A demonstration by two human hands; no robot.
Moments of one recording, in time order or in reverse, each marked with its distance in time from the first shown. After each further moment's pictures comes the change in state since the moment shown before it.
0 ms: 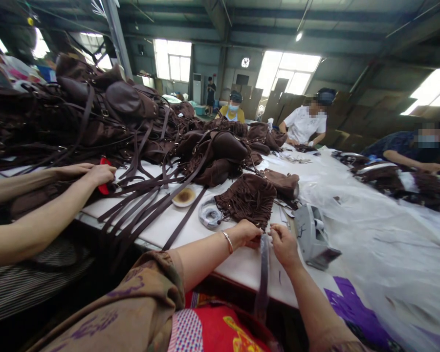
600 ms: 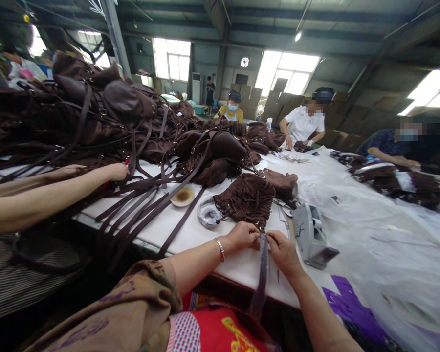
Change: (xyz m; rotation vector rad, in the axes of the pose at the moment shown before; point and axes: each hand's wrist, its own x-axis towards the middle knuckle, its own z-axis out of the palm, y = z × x) left_hand -0.011 -0.022 -0.025 0.474 0.013 0.457; right_hand -0.016 -0.018 -0.013 0.001 -0.145 -0.067
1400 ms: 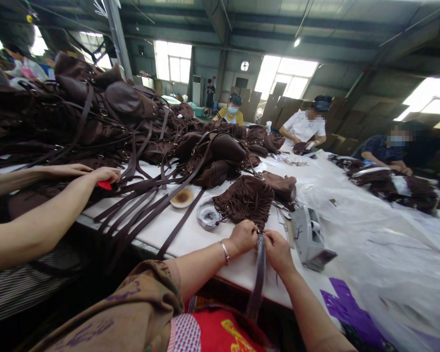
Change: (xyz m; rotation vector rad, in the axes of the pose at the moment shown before) left_hand 0.007 0.000 0.008 0.450 0.282 0.302; right_hand 0.008 0.001 0.015 -0.043 0.087 0.099
